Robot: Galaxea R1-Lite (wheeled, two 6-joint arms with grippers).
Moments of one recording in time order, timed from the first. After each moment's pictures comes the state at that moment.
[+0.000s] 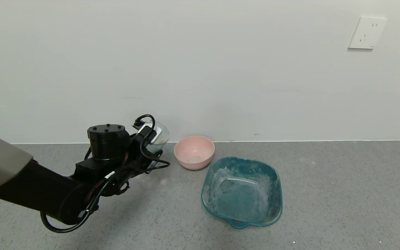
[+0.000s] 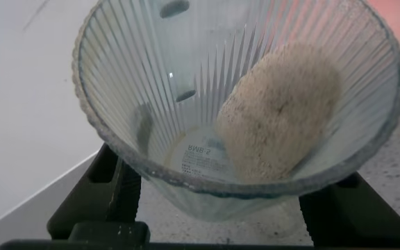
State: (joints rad) left arm -0.32 1.93 -0.76 -0.92 0.26 0.54; right arm 0.00 0.00 0.00 0.00 0.00 0.00
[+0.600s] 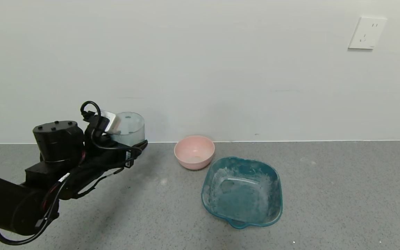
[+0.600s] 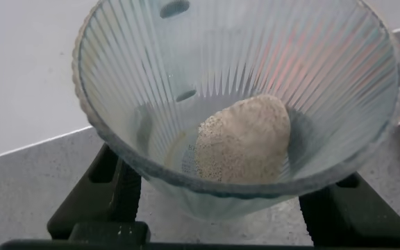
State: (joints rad) left arm -0.17 1.81 -0.63 -1.02 0.00 0.22; right arm 0.00 0.00 0.00 0.00 0.00 0.00
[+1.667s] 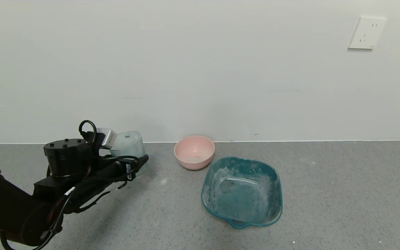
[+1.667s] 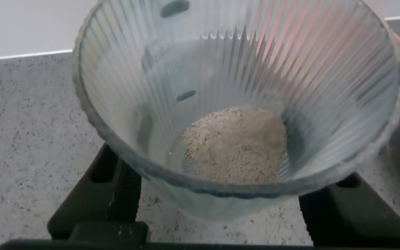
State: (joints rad) left arm -0.14 1.89 -0.54 -1.08 -0.04 0.00; right arm 0.00 0.00 0.00 0.00 0.00 0.00
